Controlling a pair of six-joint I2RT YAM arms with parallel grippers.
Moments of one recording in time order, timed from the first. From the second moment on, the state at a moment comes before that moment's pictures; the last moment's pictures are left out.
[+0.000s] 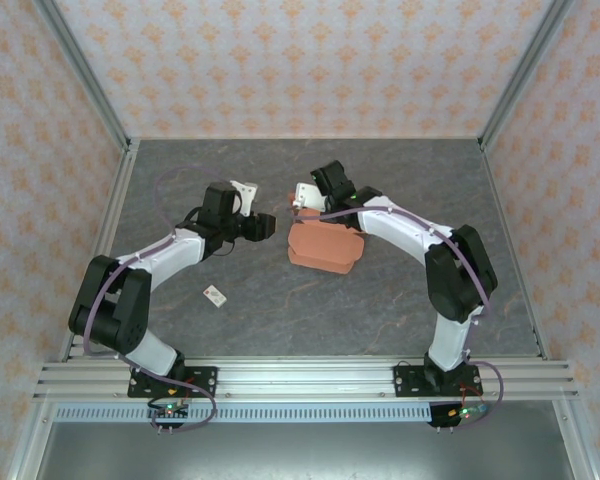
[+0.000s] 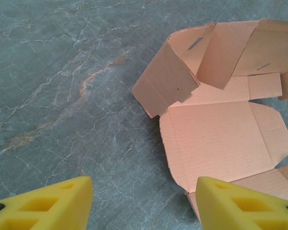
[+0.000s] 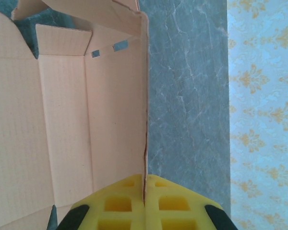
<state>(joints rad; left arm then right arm) -0.29 1.55 0.89 -0.05 0.30 -0.19 0.62 1.82 1.39 -0.42 0.34 -0.96</state>
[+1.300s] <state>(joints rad) -0.29 1.57 0.87 0.02 0.29 -0.20 0.61 1.81 1.06 0.22 0.40 -1.25</state>
